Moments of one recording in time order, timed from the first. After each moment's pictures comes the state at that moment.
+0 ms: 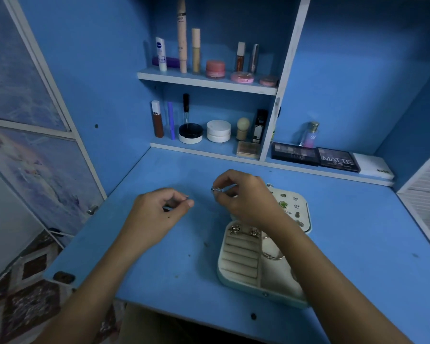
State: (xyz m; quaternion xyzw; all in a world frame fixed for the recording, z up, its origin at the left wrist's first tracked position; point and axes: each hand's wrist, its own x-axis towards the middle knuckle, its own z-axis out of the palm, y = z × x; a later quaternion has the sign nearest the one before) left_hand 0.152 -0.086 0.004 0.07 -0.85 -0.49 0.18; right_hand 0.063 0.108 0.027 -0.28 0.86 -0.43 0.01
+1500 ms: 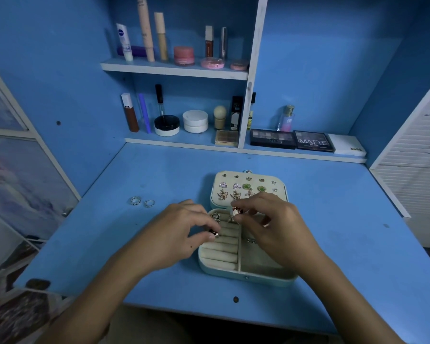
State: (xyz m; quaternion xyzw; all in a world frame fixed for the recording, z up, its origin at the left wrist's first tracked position) left_hand 0.161 -0.033 0.012 -0.21 -0.93 -0.30 0.04; right_hand 0.123 0.195 0.000 -0.28 0.85 -0.42 -0.12
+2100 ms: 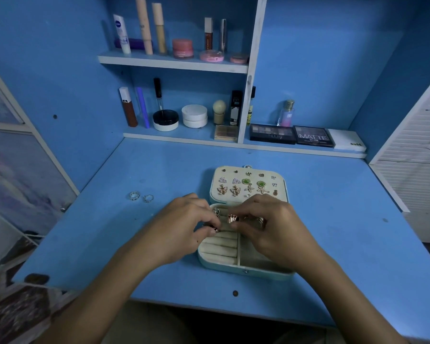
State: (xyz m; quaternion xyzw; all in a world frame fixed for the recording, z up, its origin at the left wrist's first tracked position) left_hand 0.161 -0.021 0.018 -0.20 -0.95 -0.25 0.03; right_hand 0.129 0.196 0.001 -0.31 0.86 -0.40 -0.08
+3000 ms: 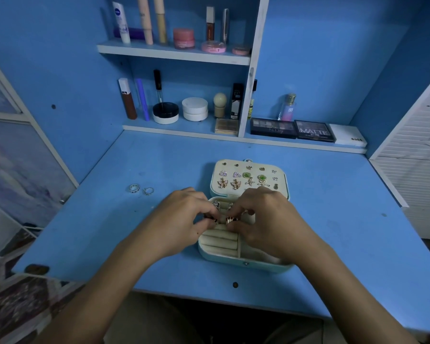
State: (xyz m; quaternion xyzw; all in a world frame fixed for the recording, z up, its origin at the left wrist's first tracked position) left_hand 0.163 -0.021 0.017 -0.18 -0.95 -0.26 0.05; right_hand 0.135 0.182 0.018 -0.28 0.92 -0.27 -0.04
